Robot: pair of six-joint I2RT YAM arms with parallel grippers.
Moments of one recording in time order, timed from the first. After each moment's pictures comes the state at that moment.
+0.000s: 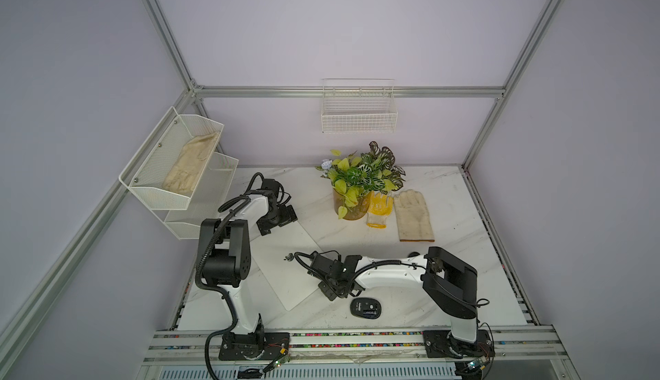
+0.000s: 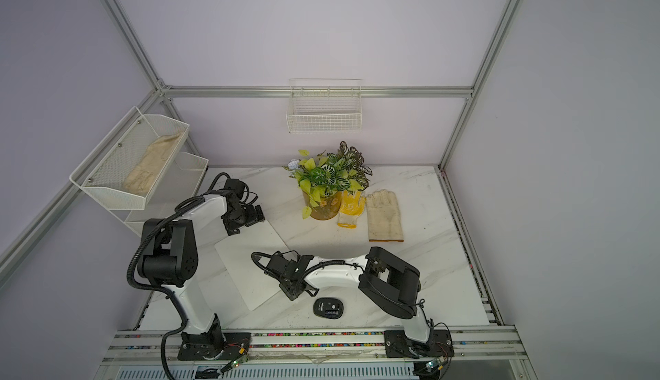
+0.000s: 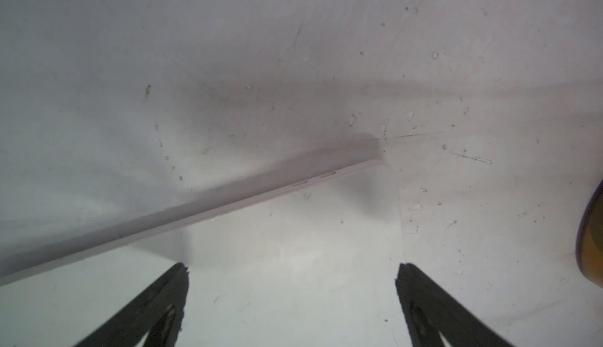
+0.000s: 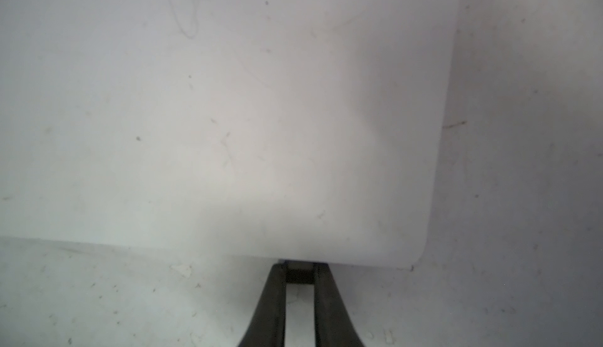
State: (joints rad) left arm -0.05 1.87 1.33 -0.75 0.04 -0.52; right arm 1.18 1.95 1.28 -0.54 0.20 0.38
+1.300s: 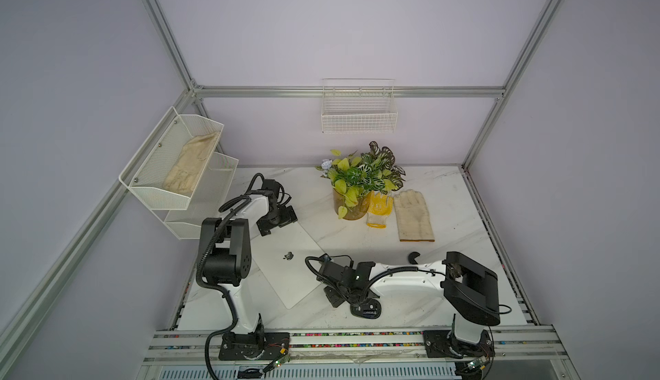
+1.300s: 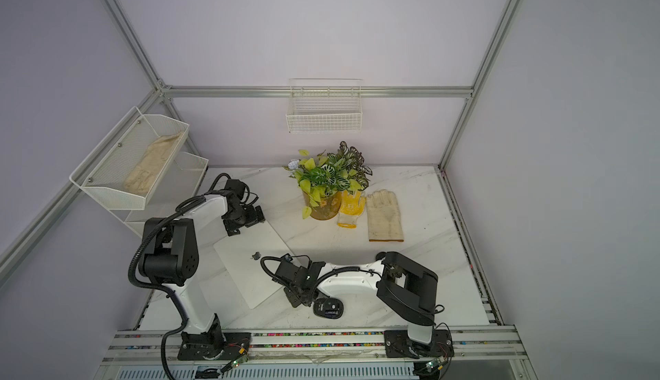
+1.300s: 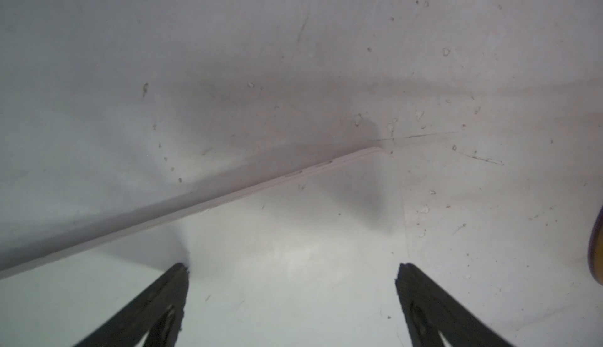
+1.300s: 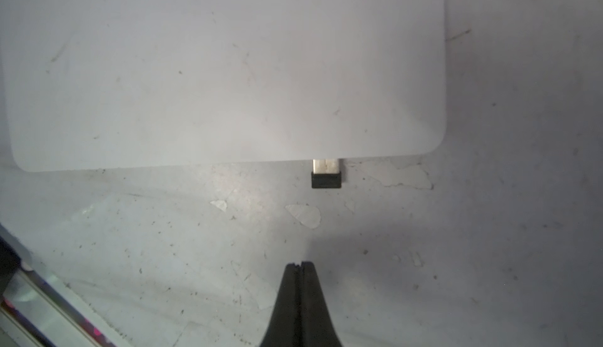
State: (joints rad) left arm -0.05 1.88 1.33 -0.75 0.04 -0.51; right arm 1.21 1.82 1.12 -0.46 0.14 0.59
